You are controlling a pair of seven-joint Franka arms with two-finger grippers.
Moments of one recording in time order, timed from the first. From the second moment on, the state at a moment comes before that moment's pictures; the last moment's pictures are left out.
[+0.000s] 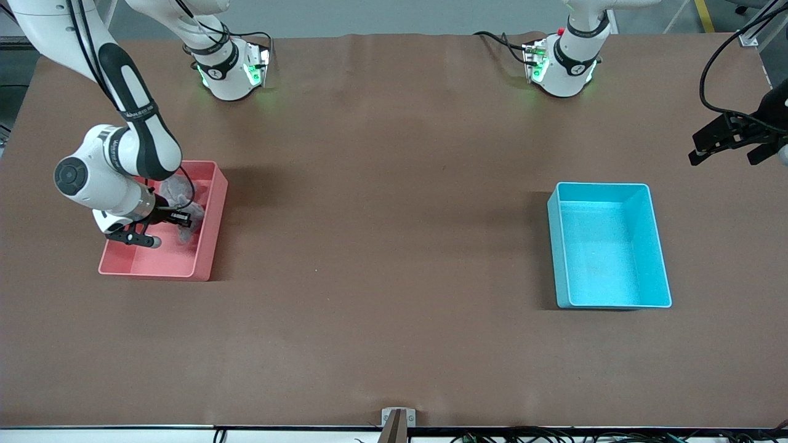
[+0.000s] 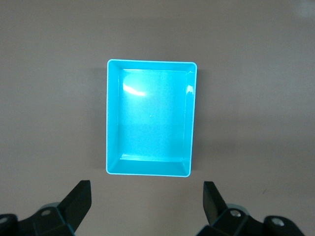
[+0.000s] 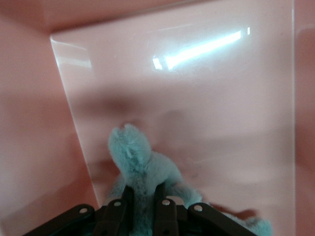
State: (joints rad) left arm -0.04 -0.02 0.02 -1.53 -0.02 1.57 -0.02; right arm -0.01 0.28 -0.11 -2.24 0.11 2.39 0.00
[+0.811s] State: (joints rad) left arm -0.04 -0.02 0.02 -1.53 -0.02 1.57 -0.02; right arm 0.00 0.27 -0.10 -1.83 0.12 1.84 0.17
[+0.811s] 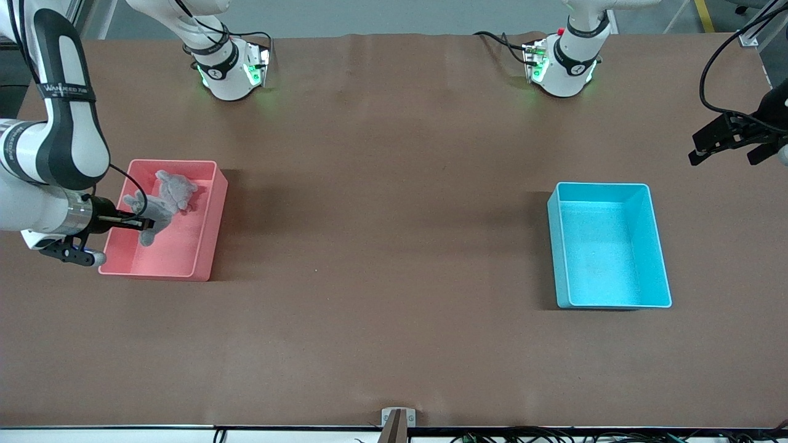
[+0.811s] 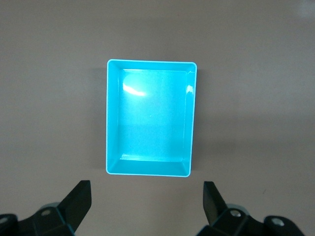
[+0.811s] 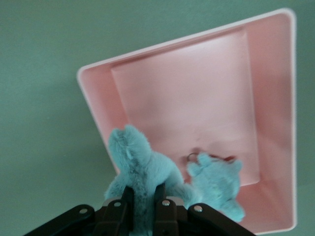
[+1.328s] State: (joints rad) left arm -0.04 -0.02 0.02 -1.53 -0.02 1.57 -0.02; right arm 0.37 0.27 -0.08 -1.82 0.18 1.95 0.79
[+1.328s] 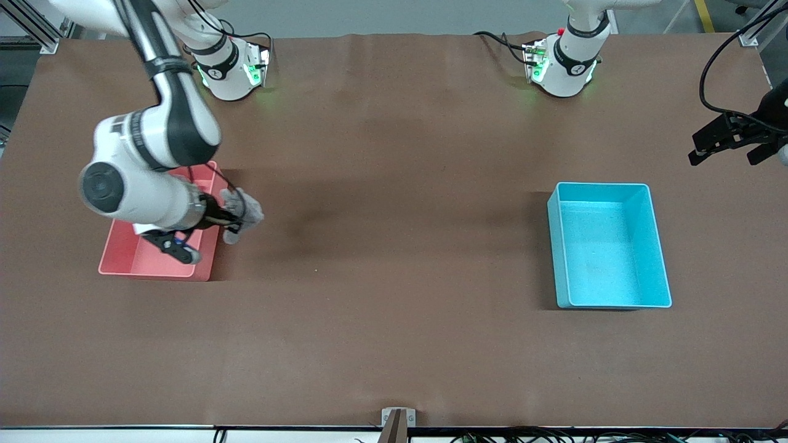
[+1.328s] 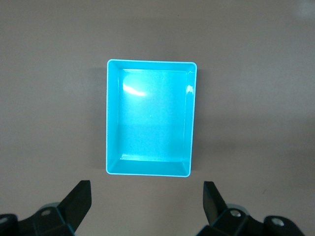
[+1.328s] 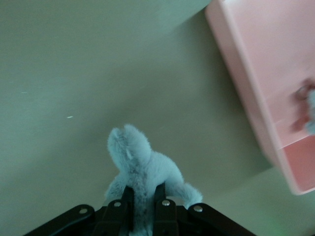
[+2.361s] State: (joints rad) left arm -0.04 -0.02 0.02 -1.54 -0.02 1.56 -0.02; right arm 0.79 0.70 -0.08 -1.48 0.10 2.21 1.56
